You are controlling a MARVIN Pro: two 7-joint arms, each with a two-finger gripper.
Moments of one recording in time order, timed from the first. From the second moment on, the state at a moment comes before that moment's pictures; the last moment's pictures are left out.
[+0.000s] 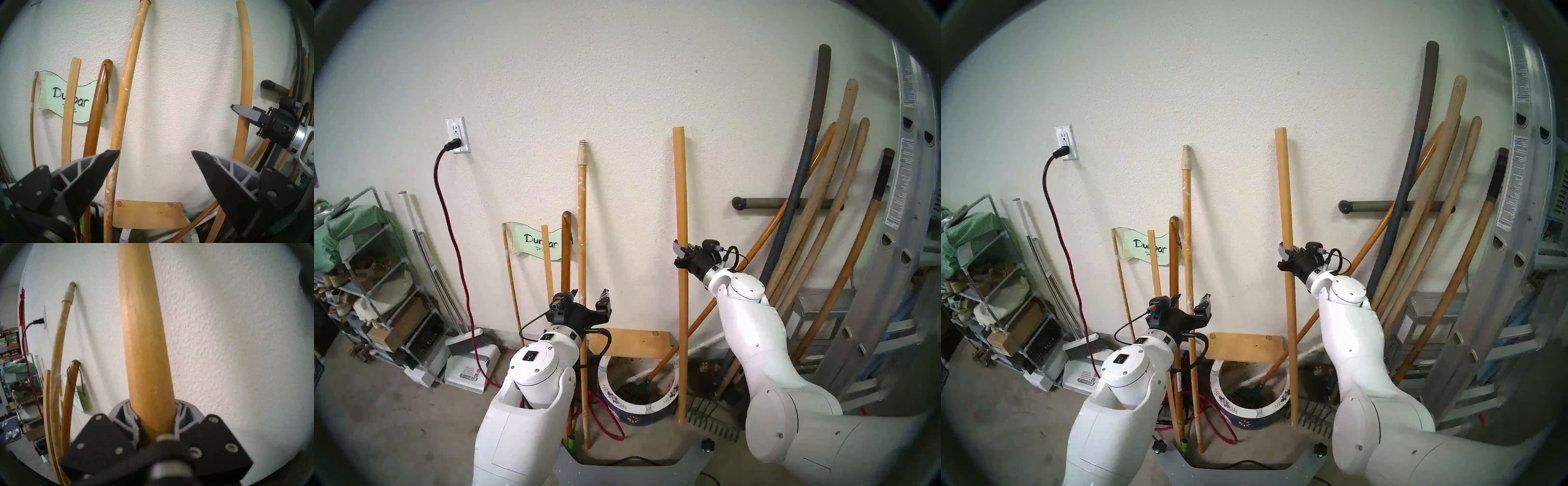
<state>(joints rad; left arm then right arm) 1.78 -1.54 -1.44 -1.84 -0.22 0.23 0.00 -1.01 -1.55 1.76 -0.92 0.07 -0.06 0.67</state>
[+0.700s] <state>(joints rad) 1.78 -1.54 -1.44 -1.84 -0.22 0.23 0.00 -1.05 -1.58 1.84 -1.16 0.13 0.06 0.76</state>
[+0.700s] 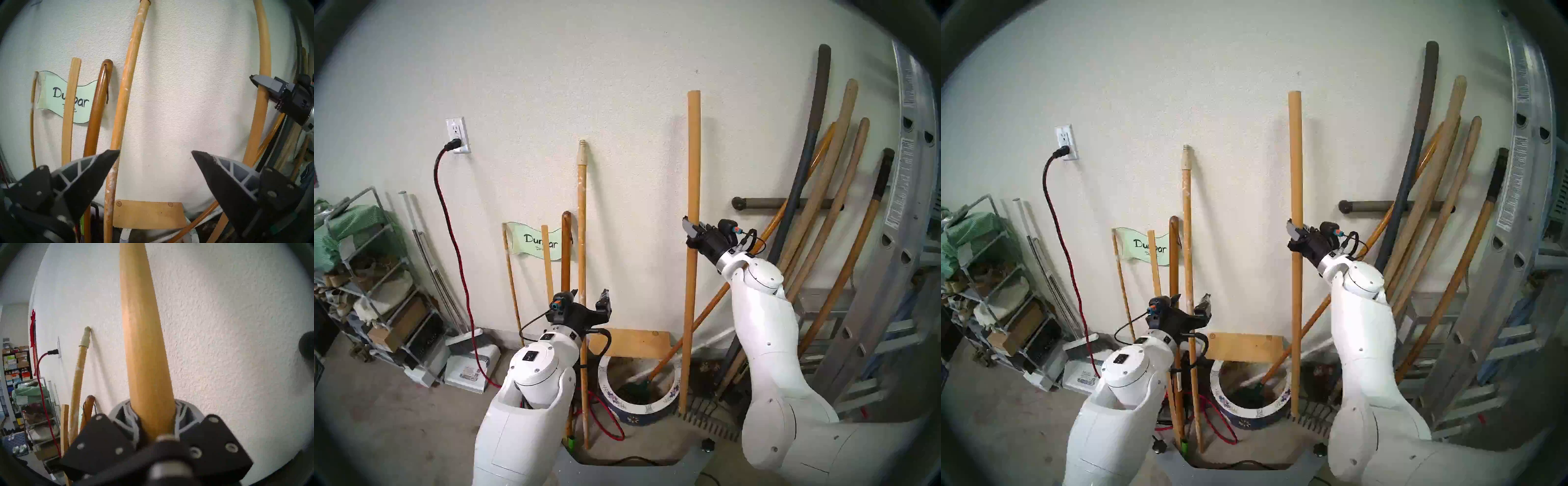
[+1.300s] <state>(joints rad) 1.78 -1.54 -1.44 -1.84 -0.22 0.23 0.00 -1.08 -1.61 1.86 -1.35 0.16 0.18 0.81</state>
